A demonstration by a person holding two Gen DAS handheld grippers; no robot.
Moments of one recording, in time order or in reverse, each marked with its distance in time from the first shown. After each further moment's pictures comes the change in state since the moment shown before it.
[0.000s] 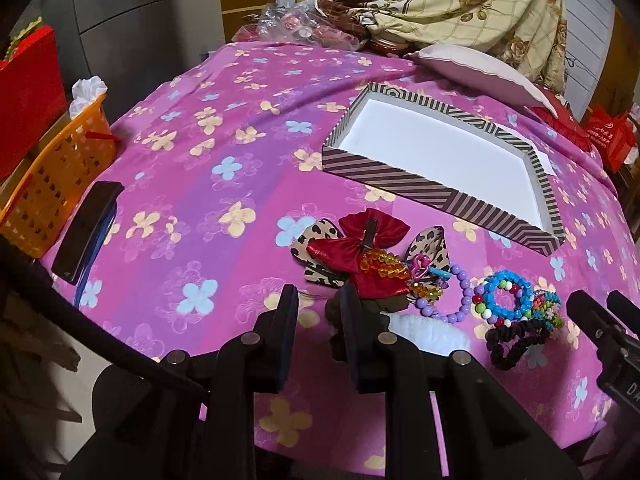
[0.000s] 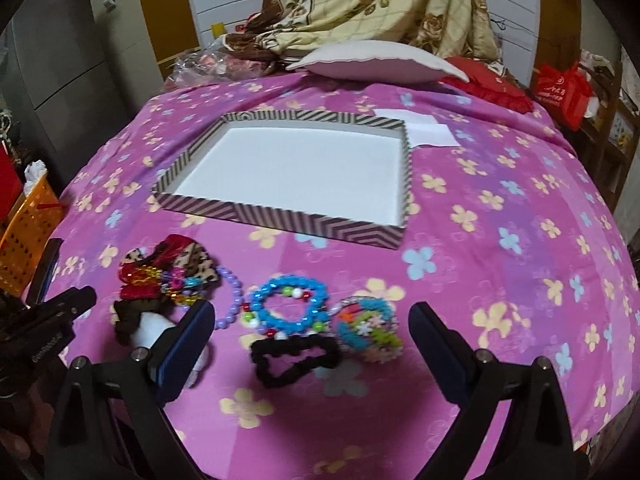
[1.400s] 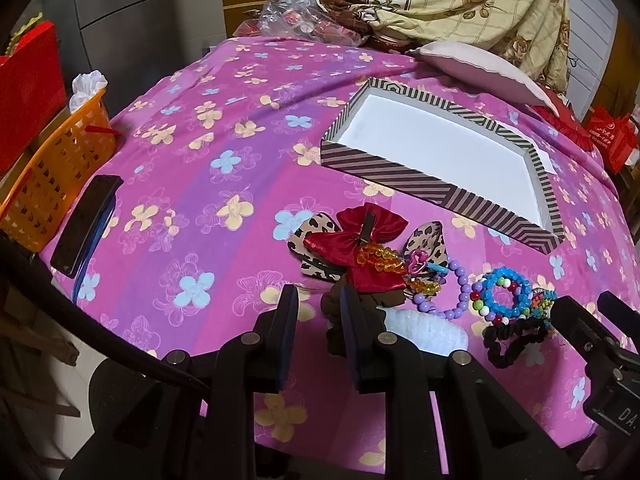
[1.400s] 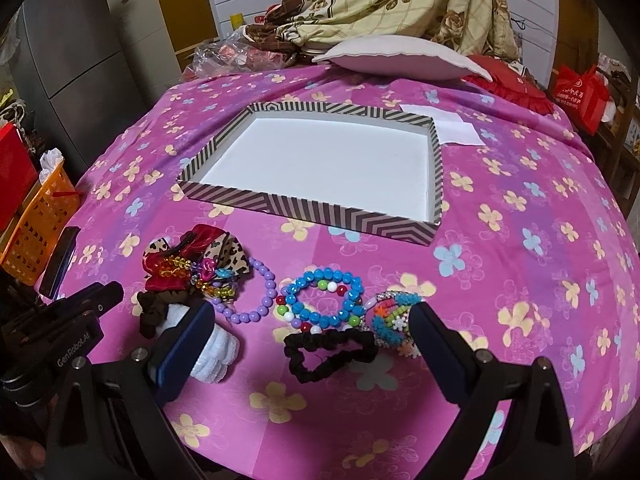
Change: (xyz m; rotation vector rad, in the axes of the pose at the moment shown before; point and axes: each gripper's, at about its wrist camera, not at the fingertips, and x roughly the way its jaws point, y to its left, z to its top) left arm 0.001 -0.006 -0.003 -0.007 0.018 0.002; right arm 0.002 0.018 0.001 -0.019 0.028 0.050
